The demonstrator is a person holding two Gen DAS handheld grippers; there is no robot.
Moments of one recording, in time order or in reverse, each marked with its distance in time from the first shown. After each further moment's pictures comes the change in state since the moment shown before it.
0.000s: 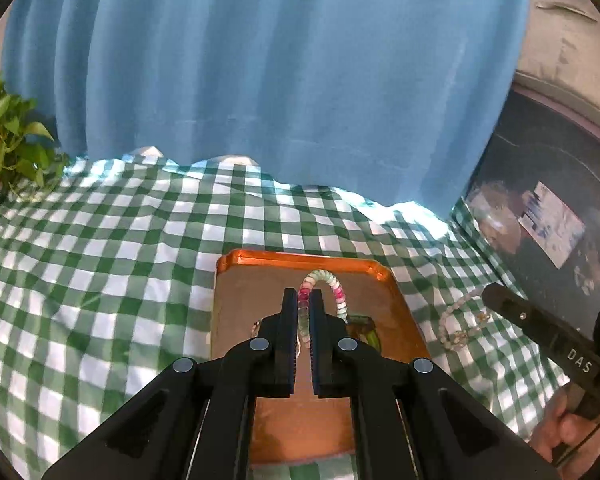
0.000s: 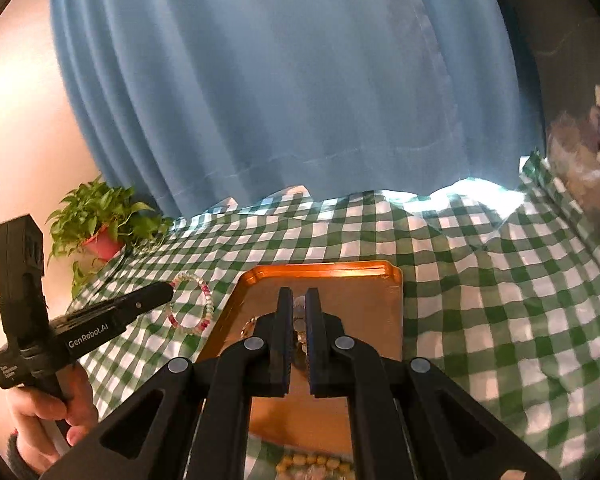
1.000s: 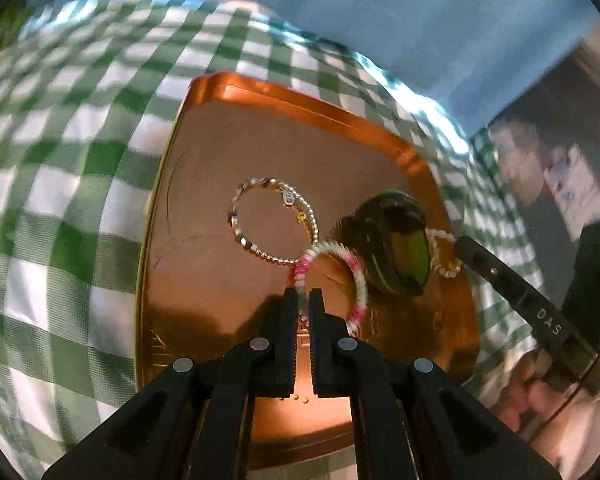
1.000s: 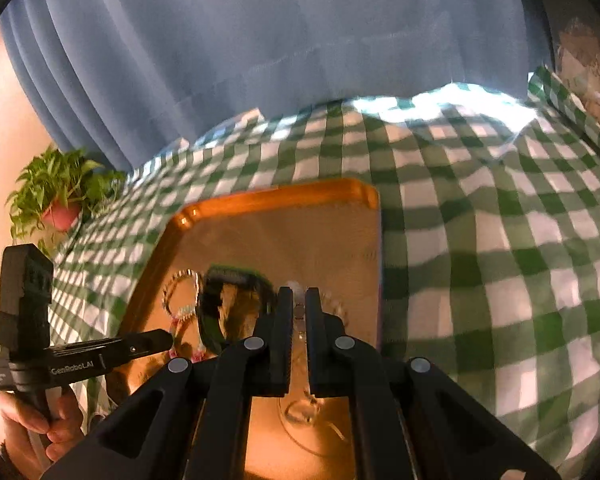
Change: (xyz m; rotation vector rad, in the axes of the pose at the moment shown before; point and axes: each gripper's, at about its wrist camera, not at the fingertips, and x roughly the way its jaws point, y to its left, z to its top) left arm 0.101 0.020 -0.065 -0.112 0.386 -0.078; right arm 0.101 -0.055 -0.045 0.060 0.234 -0.058
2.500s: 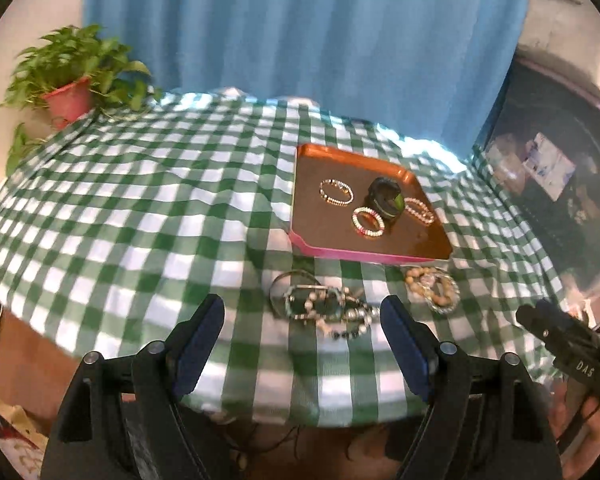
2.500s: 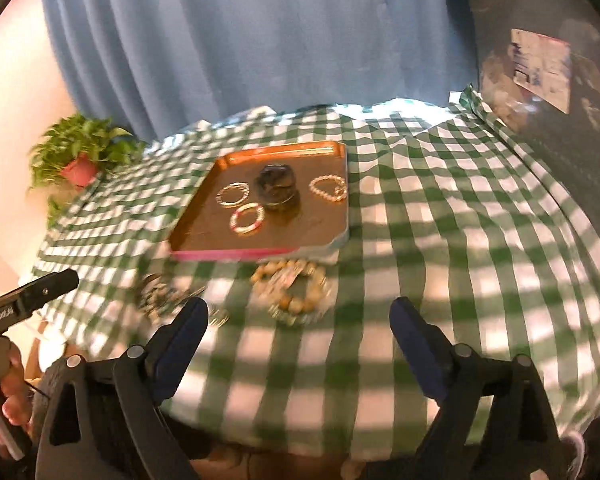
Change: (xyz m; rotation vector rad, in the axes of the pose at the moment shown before) left arm -0.232 -0.019 -0.186 0.013 -0.305 0.238; right arm -0.197 0.059 -0.147 -0.047 -0.076 -0.132
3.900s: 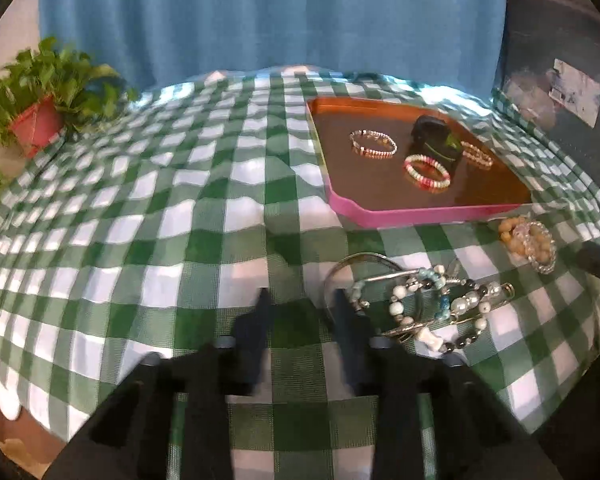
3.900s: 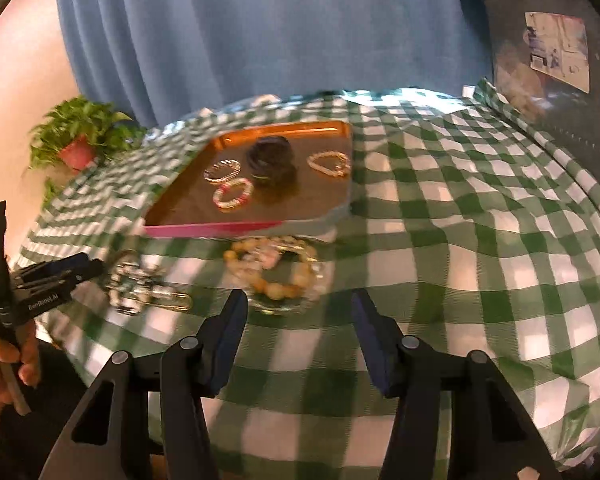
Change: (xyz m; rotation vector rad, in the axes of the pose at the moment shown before) left arm 0.137 0.027 -0.015 0.182 0.048 0.059; right arm 0.070 -0.020 -0.023 -0.057 -0.020 0.004
